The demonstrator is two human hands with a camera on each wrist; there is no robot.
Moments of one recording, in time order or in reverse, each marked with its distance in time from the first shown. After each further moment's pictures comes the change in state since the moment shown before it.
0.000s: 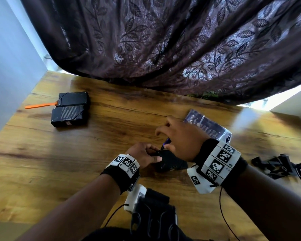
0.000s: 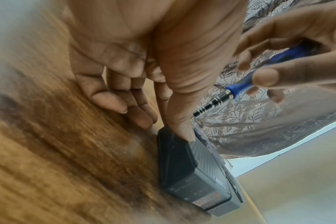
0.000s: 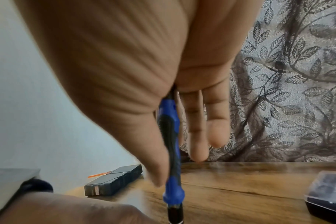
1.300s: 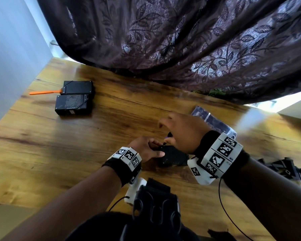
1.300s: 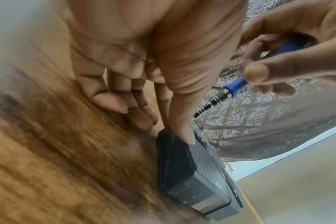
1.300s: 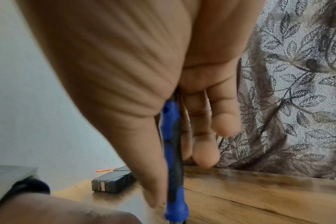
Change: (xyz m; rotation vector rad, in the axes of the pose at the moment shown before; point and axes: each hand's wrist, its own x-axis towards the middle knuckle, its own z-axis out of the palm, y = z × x) left_hand -0.001 -0.002 0.000 -0.037 0.027 -0.017; right_hand 0.014 -0.006 -0.007 -0.117 -0.028 -0.023
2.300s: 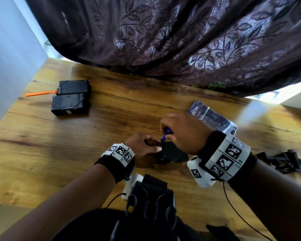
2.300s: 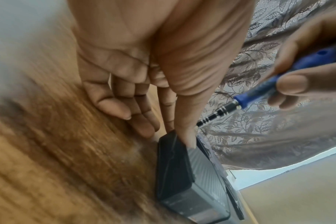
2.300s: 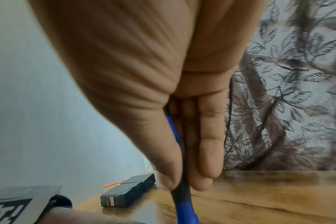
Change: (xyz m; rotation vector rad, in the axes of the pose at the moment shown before) left_hand 0.006 -0.007 -0.004 -0.056 -0.030 0.034; right_hand -0.013 0.007 0.007 0.274 0.081 -0.064
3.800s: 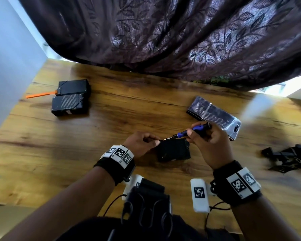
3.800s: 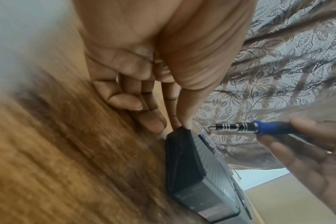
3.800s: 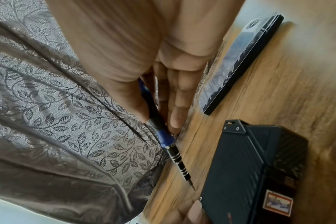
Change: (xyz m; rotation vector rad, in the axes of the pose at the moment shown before) left_hand 0.000 -0.005 0.002 0.045 0.071 0.024; right_hand -0.050 0.053 0.094 1.038 0.743 0.448
